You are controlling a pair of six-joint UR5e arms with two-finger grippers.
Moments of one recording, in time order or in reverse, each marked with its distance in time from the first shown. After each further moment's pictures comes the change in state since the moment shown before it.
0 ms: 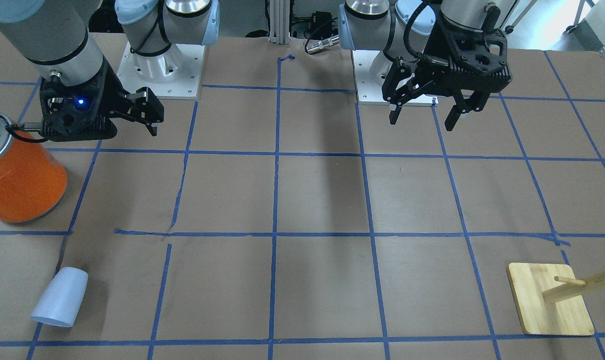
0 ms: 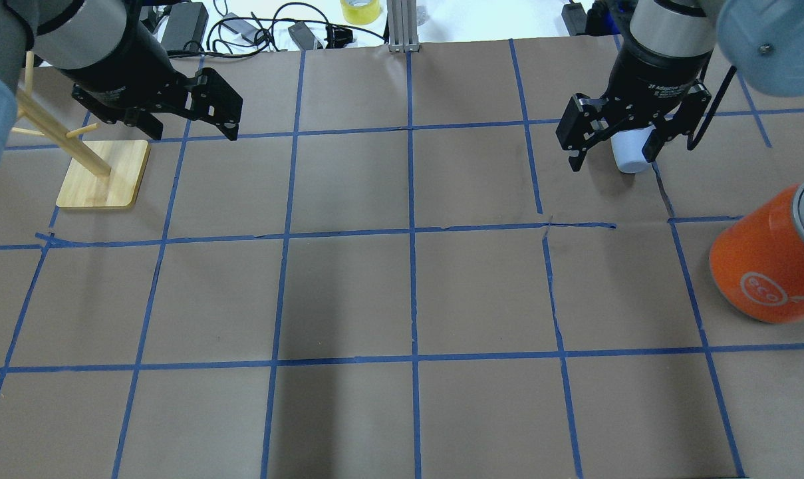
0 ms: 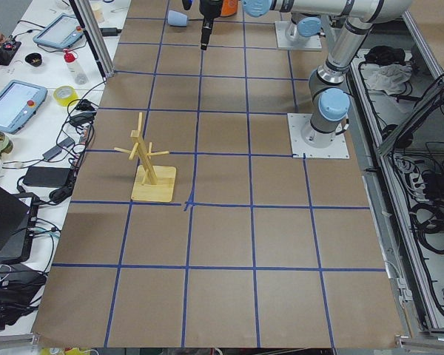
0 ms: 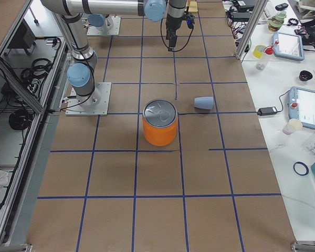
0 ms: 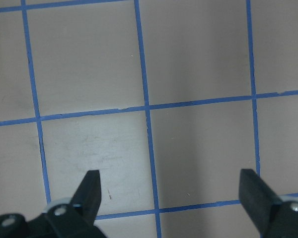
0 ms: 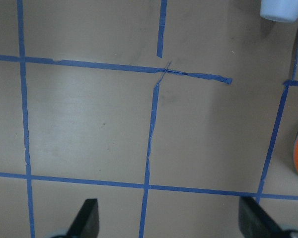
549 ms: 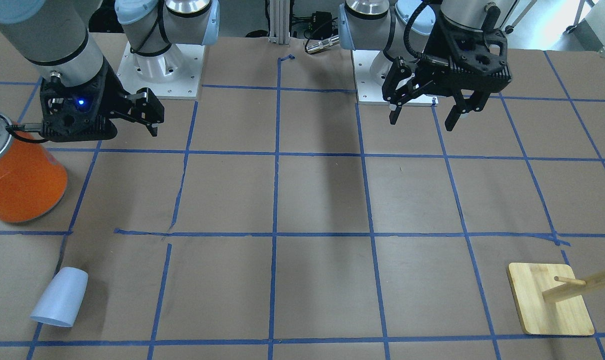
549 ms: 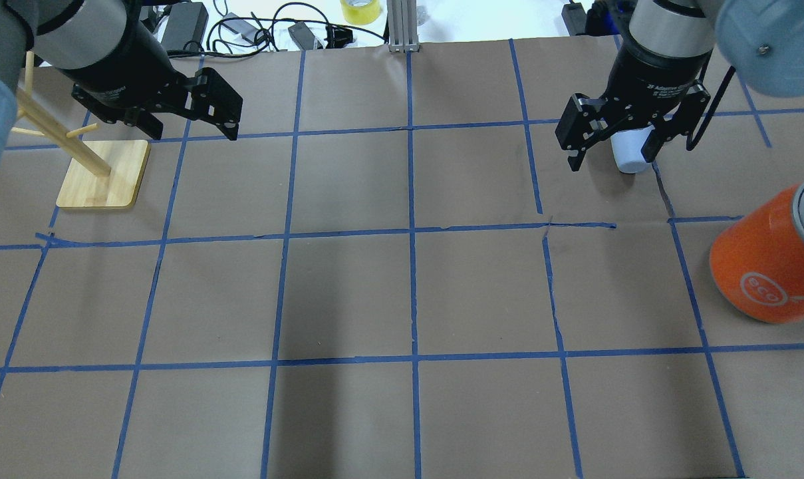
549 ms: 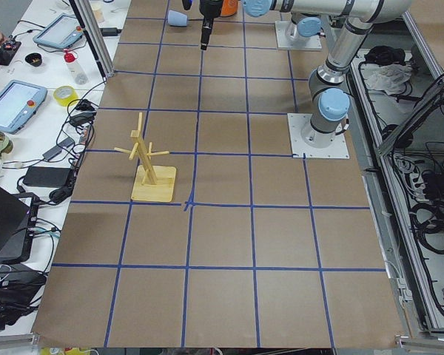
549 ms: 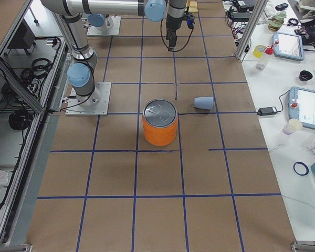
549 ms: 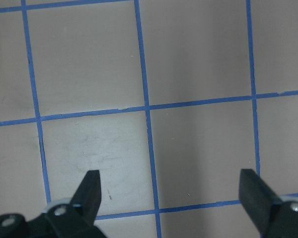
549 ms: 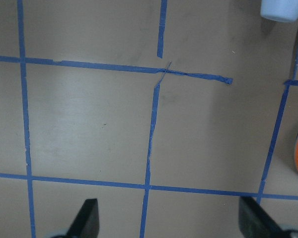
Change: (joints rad) left arm 0.000 0.000 0.000 0.001 0.000 0.000; right arm 0.000 0.001 0.001 -0.001 0.001 0.001
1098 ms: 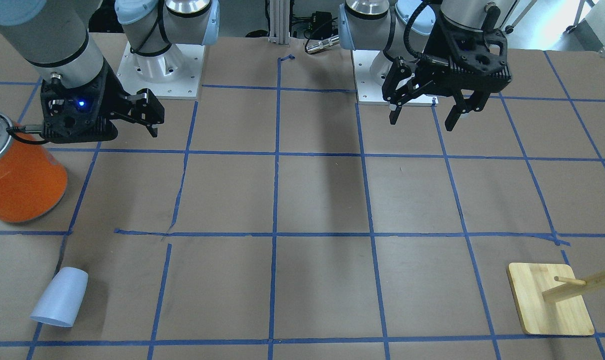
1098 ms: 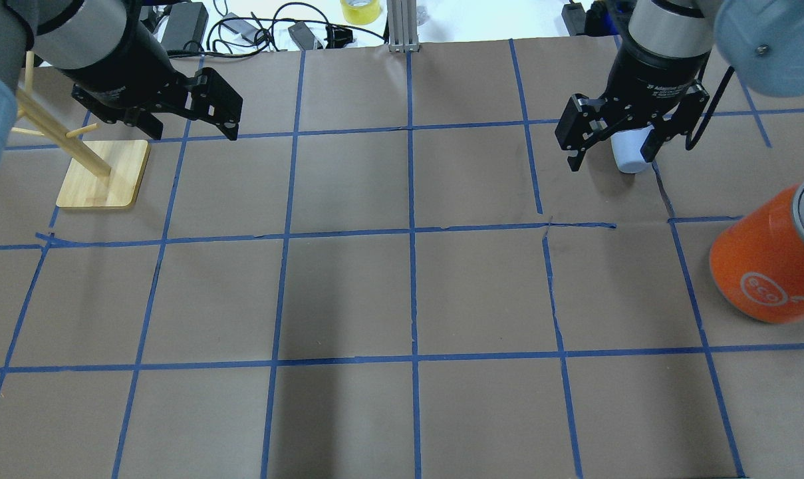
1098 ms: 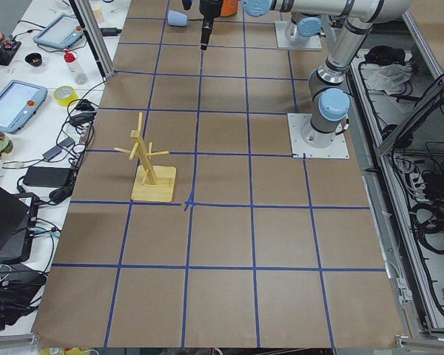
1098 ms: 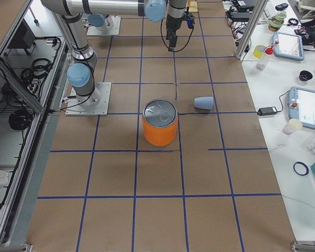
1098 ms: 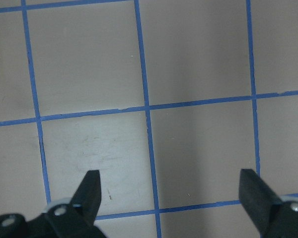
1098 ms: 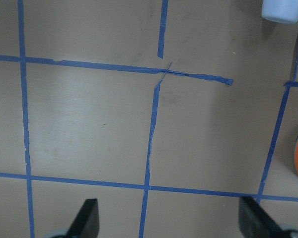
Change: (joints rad) left arm 0.000 0.000 0.000 0.000 0.000 0.000; right arm 0.000 0.003 0.000 -0.004 0.000 -0.006
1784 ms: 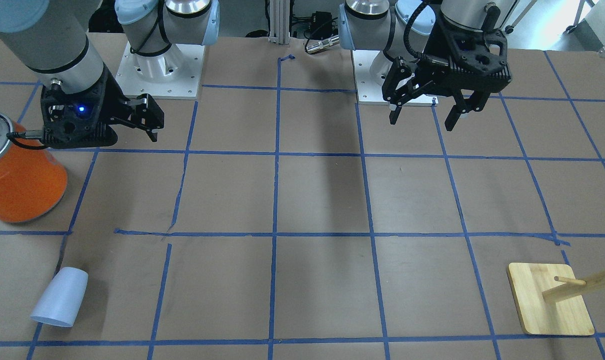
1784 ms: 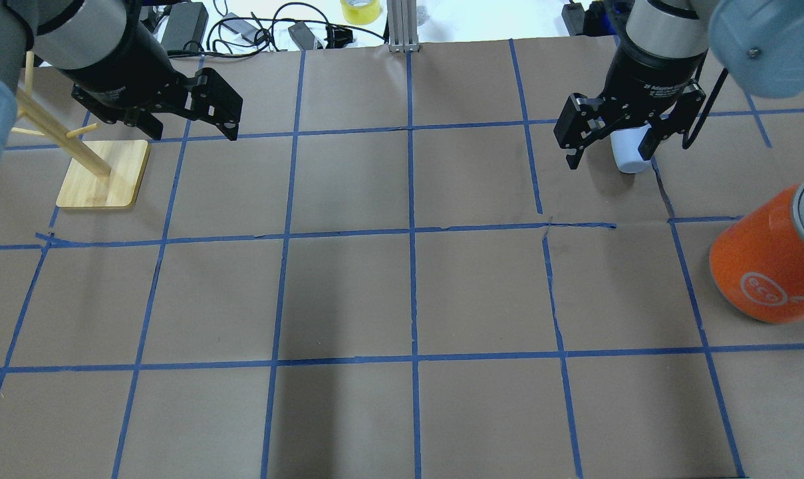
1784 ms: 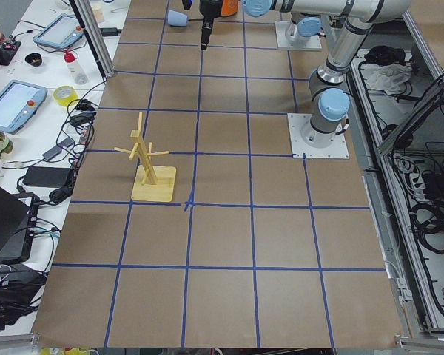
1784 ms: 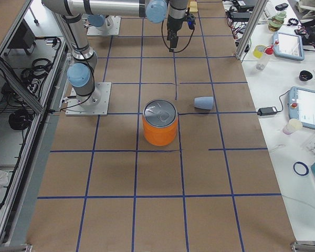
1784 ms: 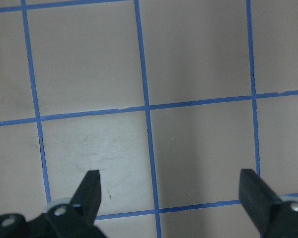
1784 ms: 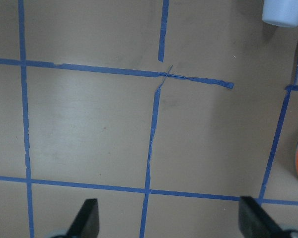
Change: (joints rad) left arm 0.000 0.000 0.000 0.000 0.000 0.000; right arm -0.004 0.014 0.004 -0.030 -0.001 -0.001
